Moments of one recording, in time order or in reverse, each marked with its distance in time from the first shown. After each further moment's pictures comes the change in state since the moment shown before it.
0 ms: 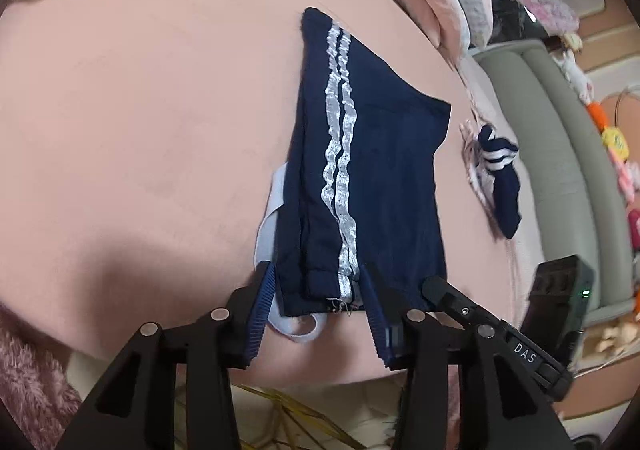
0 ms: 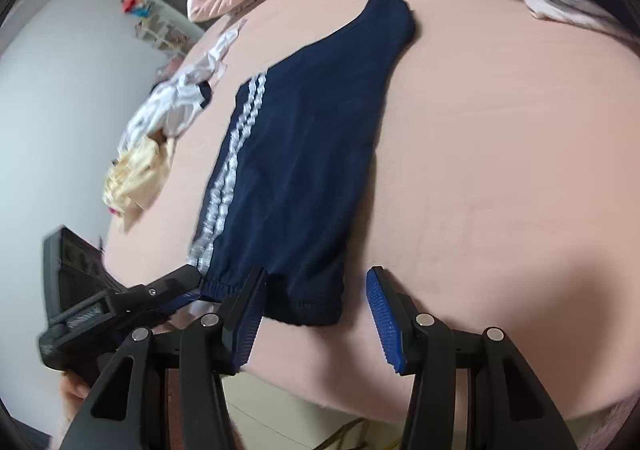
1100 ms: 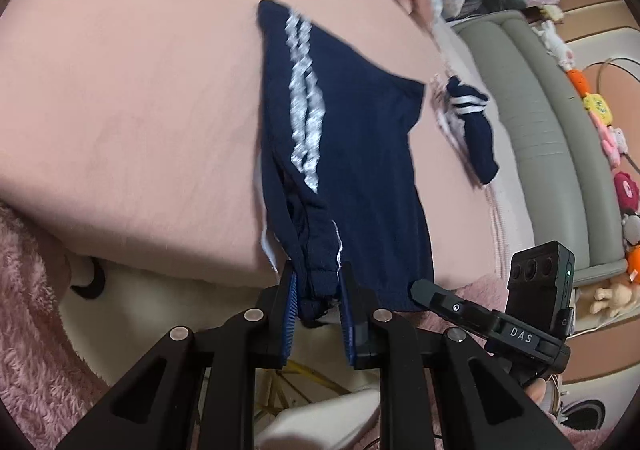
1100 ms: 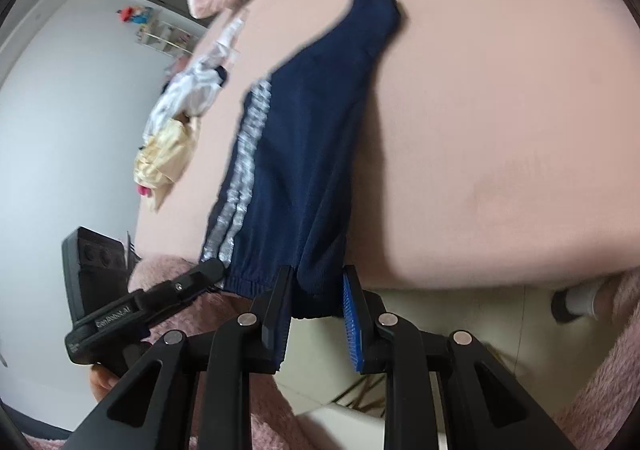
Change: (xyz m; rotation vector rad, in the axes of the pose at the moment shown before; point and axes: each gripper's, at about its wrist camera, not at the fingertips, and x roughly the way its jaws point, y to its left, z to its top) left arm -0.017 -0.019 -0.049 0.037 0.105 -0.049; right arm -0.040 -0.017 -0.061 0.126 0.094 0.116
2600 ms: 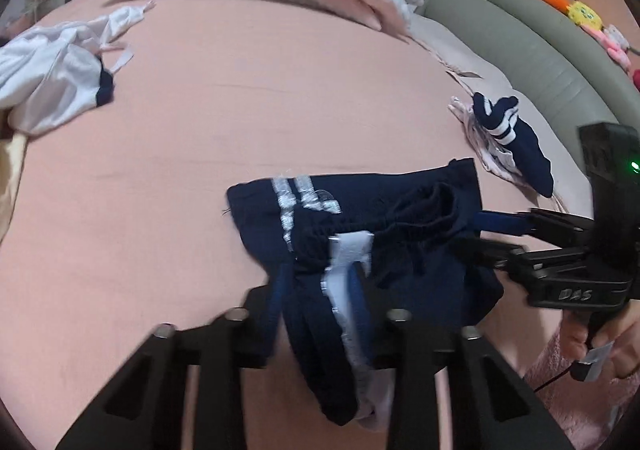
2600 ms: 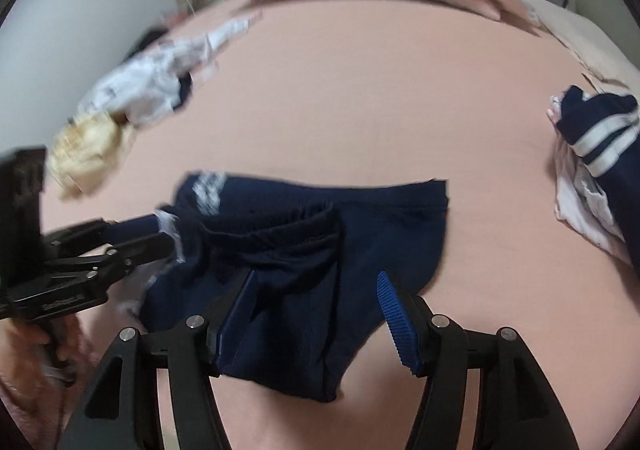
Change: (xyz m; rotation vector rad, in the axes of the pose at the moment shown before) left arm 0.038 -0.027 0.145 0.453 -0.164 0.208; right arm 0.061 0.056 0.148 -0.445 -0.088 -0.392
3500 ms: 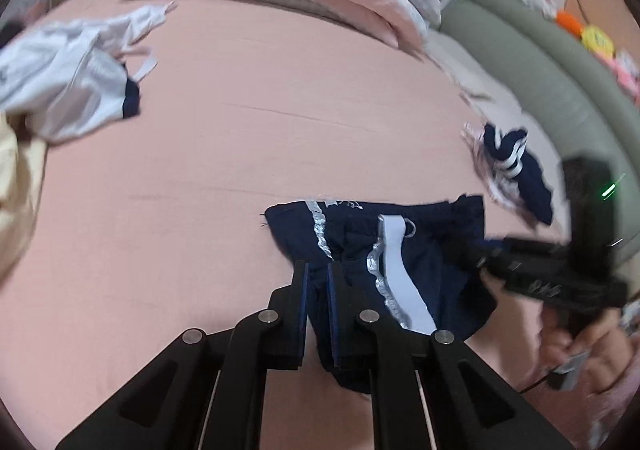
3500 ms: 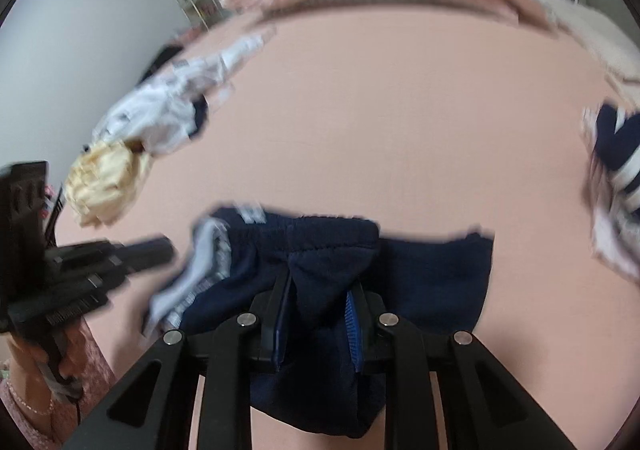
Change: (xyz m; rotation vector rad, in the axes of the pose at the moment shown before) left arm -0.011 0.023 0.030 -0.084 -0.011 -0.025; right arm 0.016 0.002 0.018 0.067 -0.026 0.105
